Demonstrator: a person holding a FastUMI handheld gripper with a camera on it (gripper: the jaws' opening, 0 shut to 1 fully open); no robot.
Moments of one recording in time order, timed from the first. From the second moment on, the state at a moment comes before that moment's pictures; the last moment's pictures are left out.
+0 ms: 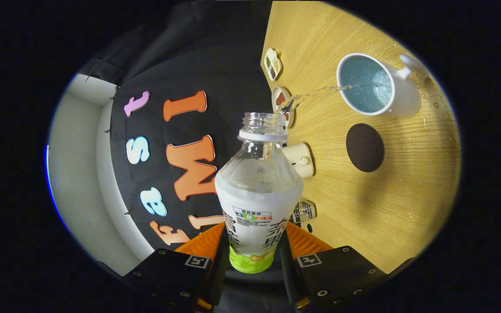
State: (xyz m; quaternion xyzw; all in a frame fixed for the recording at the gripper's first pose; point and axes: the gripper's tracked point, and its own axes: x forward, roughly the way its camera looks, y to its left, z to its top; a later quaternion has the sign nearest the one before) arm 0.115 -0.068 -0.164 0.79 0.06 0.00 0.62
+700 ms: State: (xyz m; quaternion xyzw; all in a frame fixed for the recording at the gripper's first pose) arm 0.116 -0.070 -0.159 0.81 0.06 0.00 0.59
